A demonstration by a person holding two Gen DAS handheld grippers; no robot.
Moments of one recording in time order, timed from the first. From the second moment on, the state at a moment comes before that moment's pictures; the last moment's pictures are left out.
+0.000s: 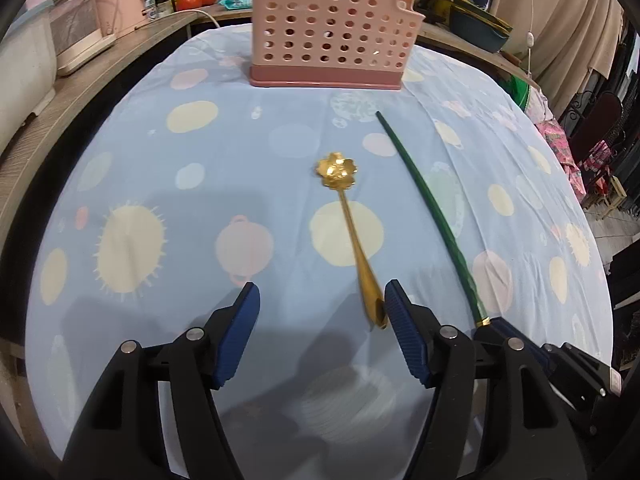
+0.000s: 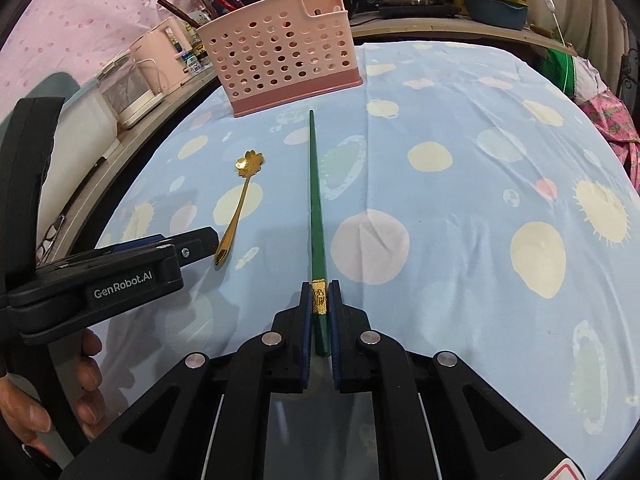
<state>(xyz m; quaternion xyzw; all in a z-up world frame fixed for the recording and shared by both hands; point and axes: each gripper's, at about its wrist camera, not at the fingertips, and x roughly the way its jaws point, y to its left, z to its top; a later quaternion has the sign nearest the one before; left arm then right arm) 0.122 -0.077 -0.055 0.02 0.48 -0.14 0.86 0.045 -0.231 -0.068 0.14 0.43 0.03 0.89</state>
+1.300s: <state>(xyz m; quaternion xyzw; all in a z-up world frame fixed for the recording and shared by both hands) 0.127 -0.044 0.030 -0.02 0.40 -0.15 0.90 0.044 -0.254 0.017 0.16 0.32 0.04 0.93</state>
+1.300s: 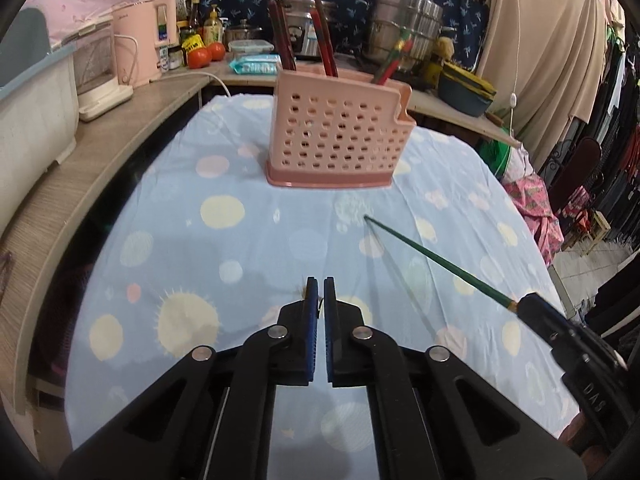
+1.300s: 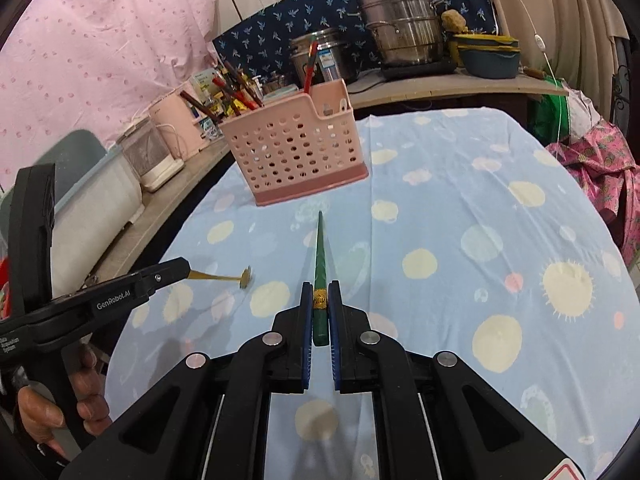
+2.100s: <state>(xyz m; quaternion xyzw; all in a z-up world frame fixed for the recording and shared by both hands) 0.126 -0.018 -0.019 -0.04 0.46 -0.14 0.87 0.080 -0.282 0.076 0.20 0.24 0.03 0.95</state>
